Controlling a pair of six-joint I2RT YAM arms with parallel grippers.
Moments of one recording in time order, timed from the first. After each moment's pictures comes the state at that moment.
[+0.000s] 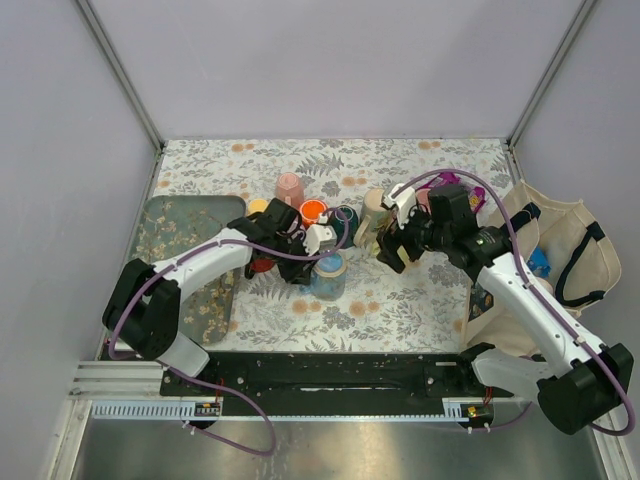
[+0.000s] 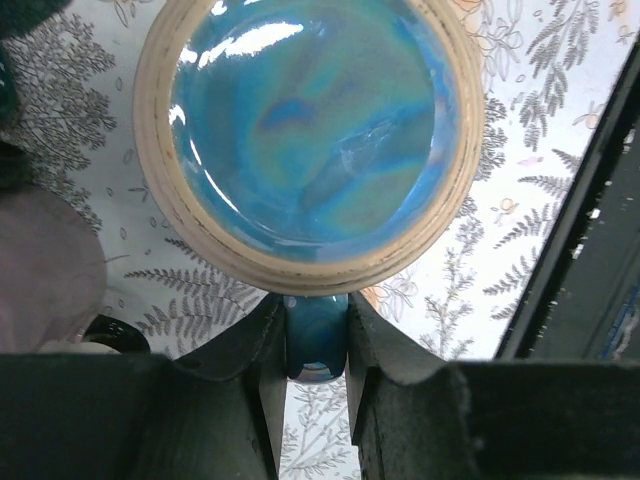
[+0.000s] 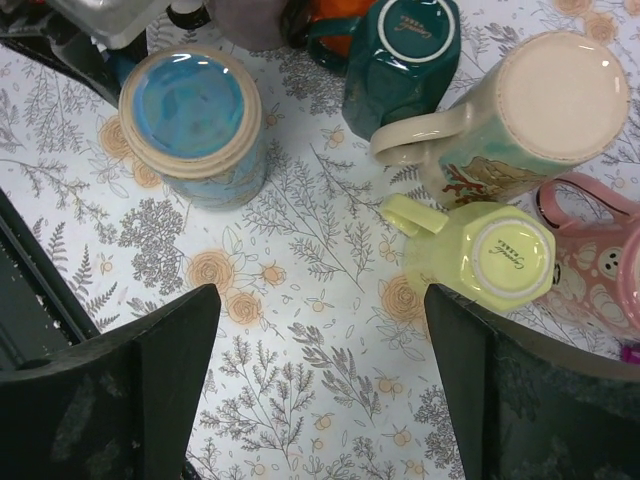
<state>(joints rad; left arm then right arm) -0.60 1.52 1.01 -0.57 0.52 0.44 0.45 1.11 1.03 -0.58 -0.37 -0.29</state>
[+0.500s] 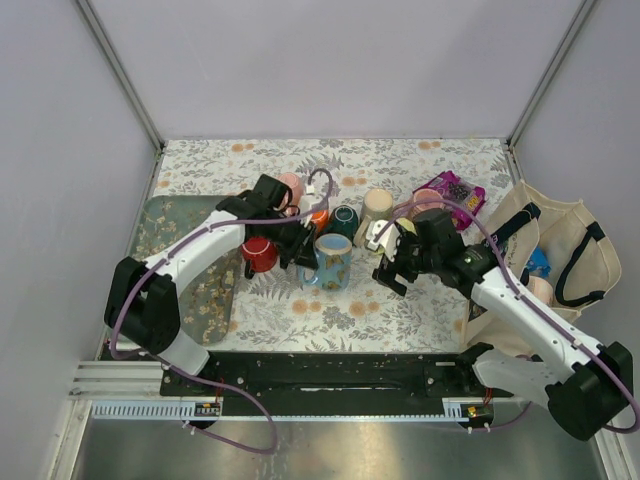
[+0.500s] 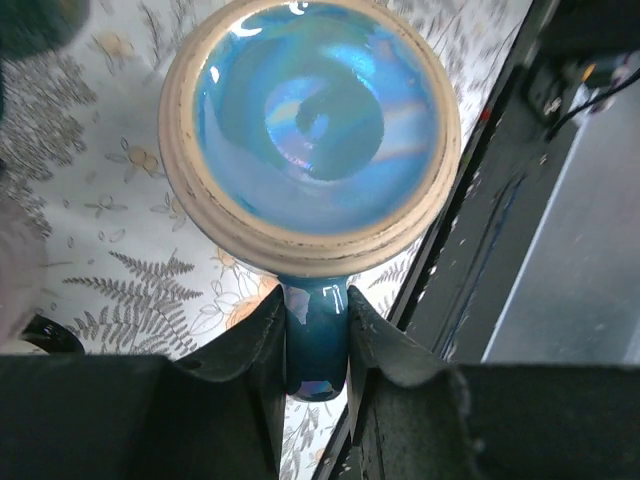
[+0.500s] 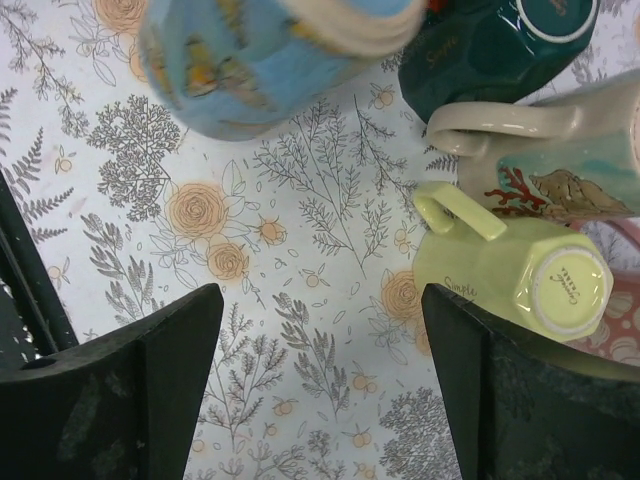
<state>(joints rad) -0.52 1.54 1.16 -0.70 0.71 0.17 0.55 1.09 0.89 -0.58 -0.36 -0.55</state>
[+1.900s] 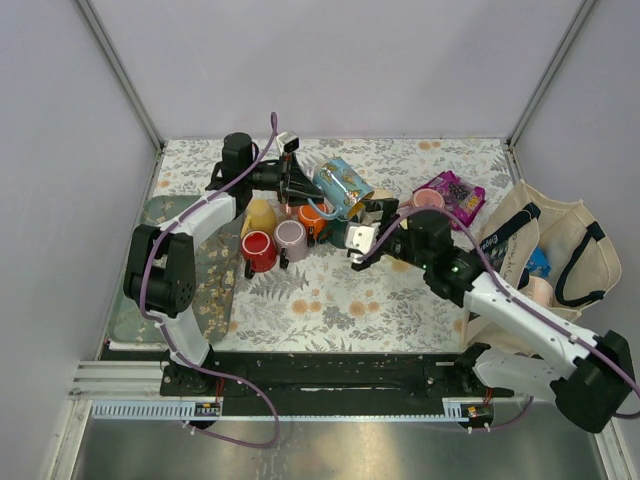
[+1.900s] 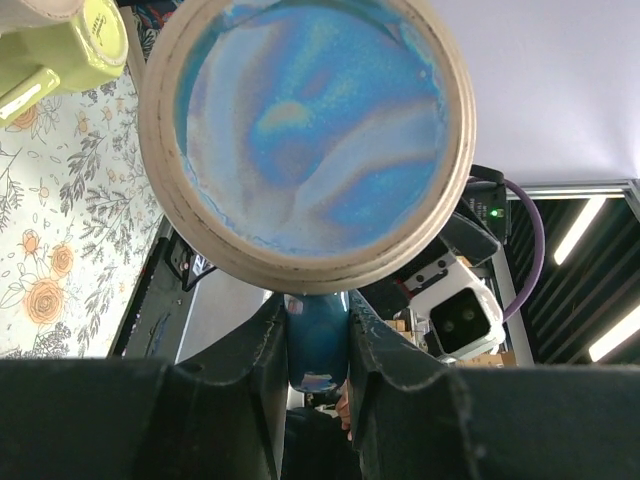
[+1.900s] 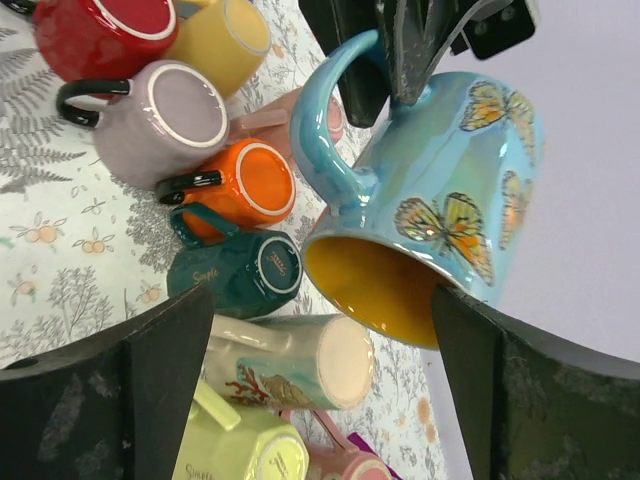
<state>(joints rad) -0.27 1.78 1.28 0.32 1.36 -1.27 0.71 1.11 0.81 0.08 -0.21 -0.93</state>
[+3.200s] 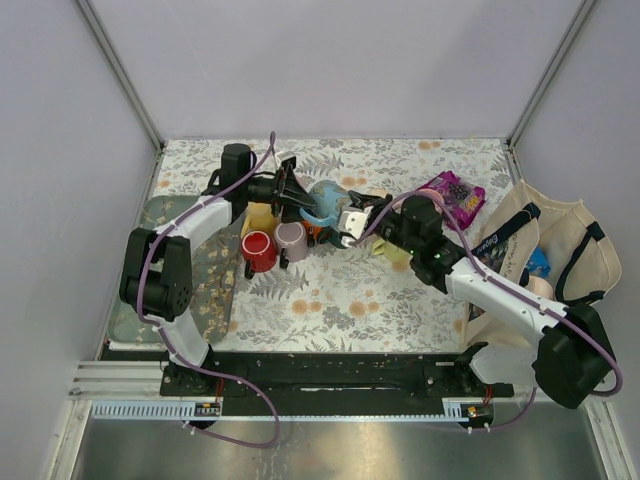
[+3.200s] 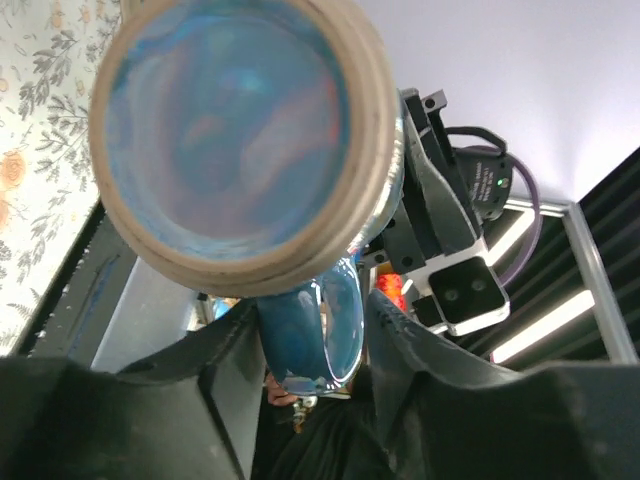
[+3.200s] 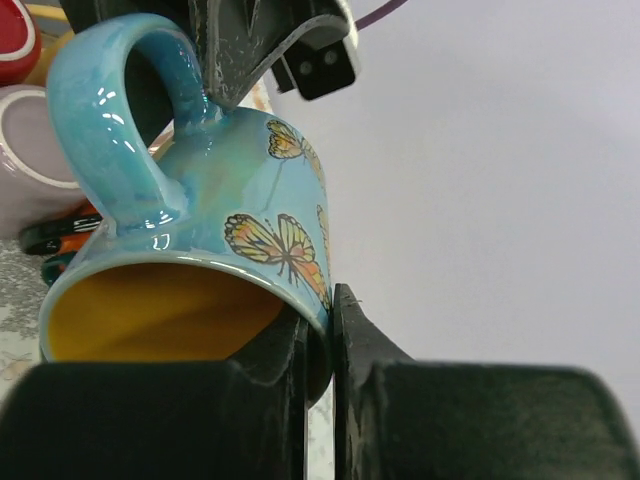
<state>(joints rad) -0.24 1.76 1.22 0.11 1.42 -1.29 0.66 1.24 0.84 0.36 -0.24 -1.01</state>
